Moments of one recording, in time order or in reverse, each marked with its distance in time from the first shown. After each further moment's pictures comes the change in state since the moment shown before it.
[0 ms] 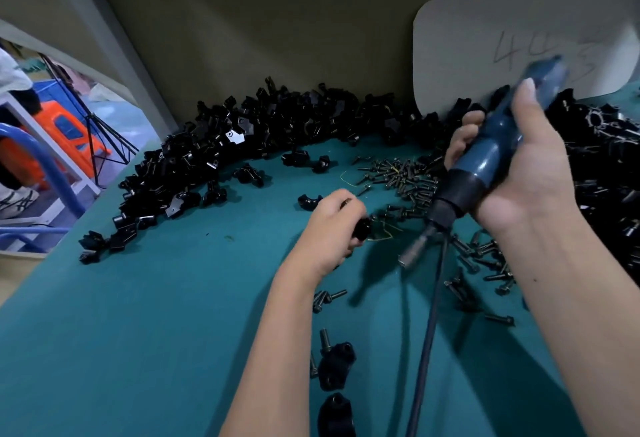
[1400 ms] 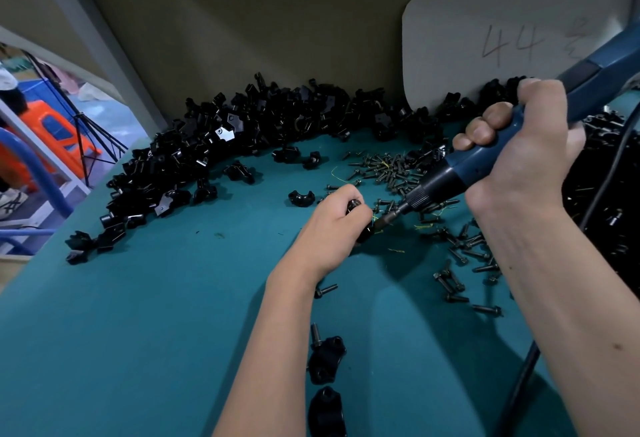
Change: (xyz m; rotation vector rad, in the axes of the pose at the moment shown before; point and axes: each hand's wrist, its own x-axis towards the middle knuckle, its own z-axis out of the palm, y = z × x) left_hand 0.009 -0.013 0.008 0.238 -0.011 0.175; right_hand -0.009 0.004 0.014 -0.141 0.181 -0.489
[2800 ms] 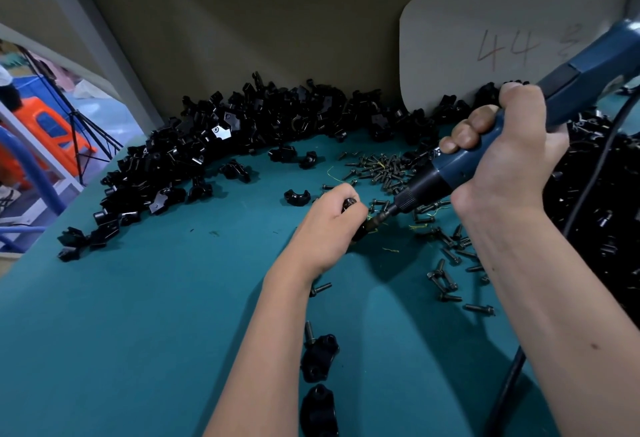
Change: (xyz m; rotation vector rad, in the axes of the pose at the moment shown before) left_hand 0.000 0.002 0.002 0.052 0.026 0.009; right_hand -0.006 0.005 0.003 0.010 -0.036 -0.027
